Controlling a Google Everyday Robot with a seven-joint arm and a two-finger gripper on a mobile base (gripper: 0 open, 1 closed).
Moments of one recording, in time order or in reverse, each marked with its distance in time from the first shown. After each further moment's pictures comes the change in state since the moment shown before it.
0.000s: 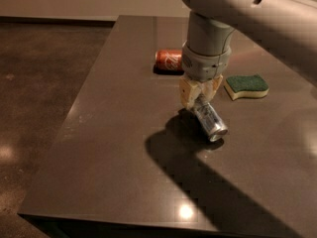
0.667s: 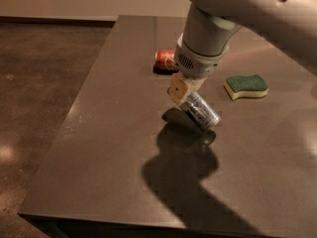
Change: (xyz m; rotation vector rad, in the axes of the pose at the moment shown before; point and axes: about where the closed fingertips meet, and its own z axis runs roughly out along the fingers) arm -0.012 0.029 -0.027 -0.005 -0.200 -0.306
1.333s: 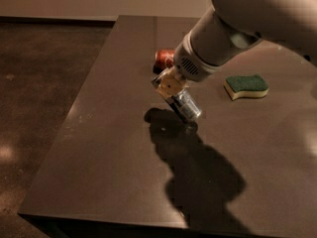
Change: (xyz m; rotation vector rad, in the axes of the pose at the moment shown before) arm -0.033 0.020 -0.016 -0.041 -0.344 -0.170
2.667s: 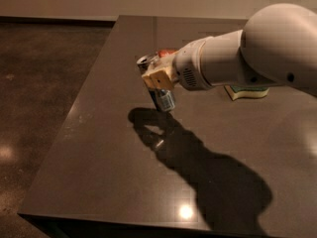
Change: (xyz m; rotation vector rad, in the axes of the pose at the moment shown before) arm -0.041 0.008 -0.008 0.019 -0.454 0.030
